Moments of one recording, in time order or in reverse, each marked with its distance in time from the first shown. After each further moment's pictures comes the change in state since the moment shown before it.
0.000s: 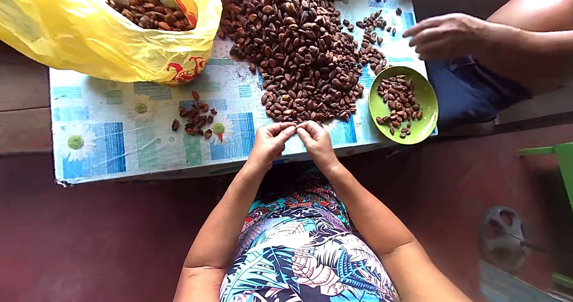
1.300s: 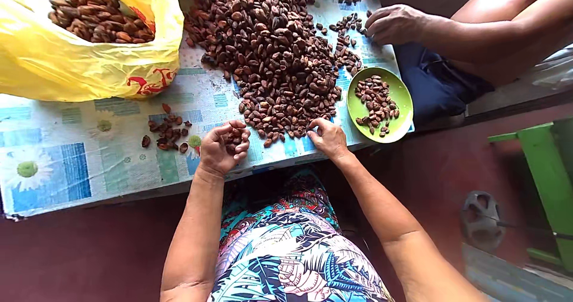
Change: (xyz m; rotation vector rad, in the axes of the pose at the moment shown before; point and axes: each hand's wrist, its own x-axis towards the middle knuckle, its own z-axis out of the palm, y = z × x) left_hand 0.021 -0.003 -0.059 -0.520 -0.173 -0.121; right_hand 0.021 0.045 -0.075 -0.644 -0.029 0.074
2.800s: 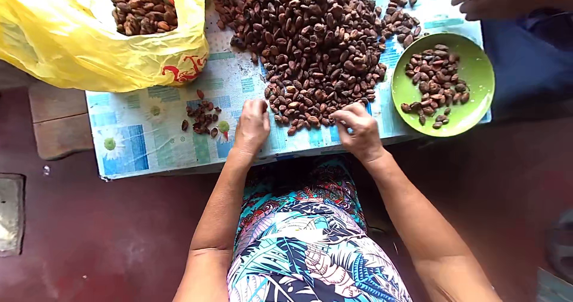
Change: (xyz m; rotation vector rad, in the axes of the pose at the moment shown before) left_hand 0.015 0.003 0.021 1.673 0.373 0.232; right_hand -0.009 0.003 0.009 0.166 0.255 -0.461
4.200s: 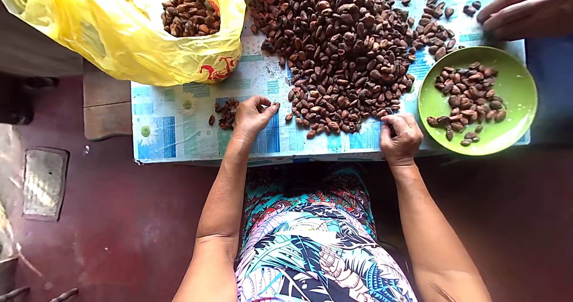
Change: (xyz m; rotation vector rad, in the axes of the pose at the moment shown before) left_hand 0.010 -0.030 -0.037 -0.177 0.042 -0.233; right_hand -0.022 0.056 0.005 -0.183 0.284 0.074
